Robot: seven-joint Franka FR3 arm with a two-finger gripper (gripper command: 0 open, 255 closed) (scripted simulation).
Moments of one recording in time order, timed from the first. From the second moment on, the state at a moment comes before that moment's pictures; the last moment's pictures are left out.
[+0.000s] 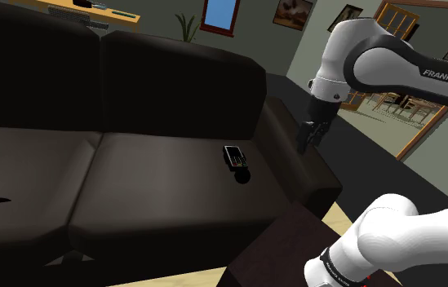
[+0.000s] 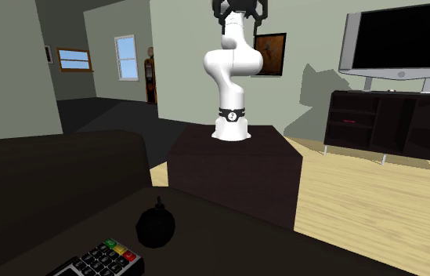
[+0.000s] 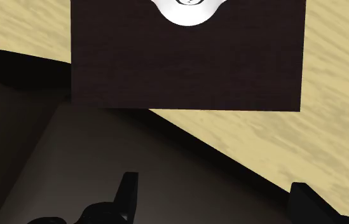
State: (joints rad) arm -0.02 -0.78 0.05 -2.41 -0.01 1.49 0.07
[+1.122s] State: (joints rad) arm -0.09 -0.45 -0.05 -2.58 -0.12 2.07 -0.02
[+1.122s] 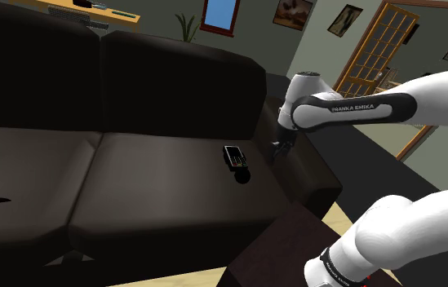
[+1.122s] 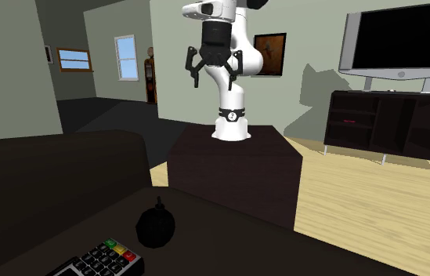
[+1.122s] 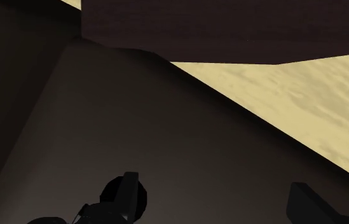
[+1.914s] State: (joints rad) arm -0.13 0.02 -0.11 -2.46 -0.16 2.49 -0.07
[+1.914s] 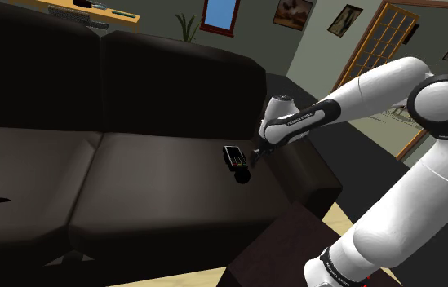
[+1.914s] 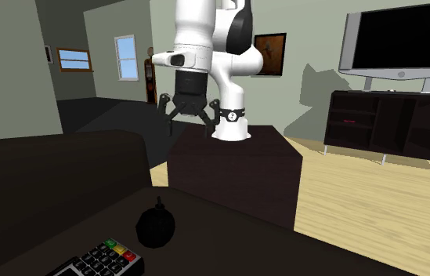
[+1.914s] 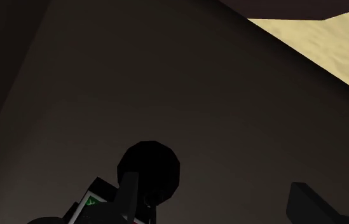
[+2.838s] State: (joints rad) arm -0.19 0.48 -0.12 -2.18 -0.13 2.73 -0.14
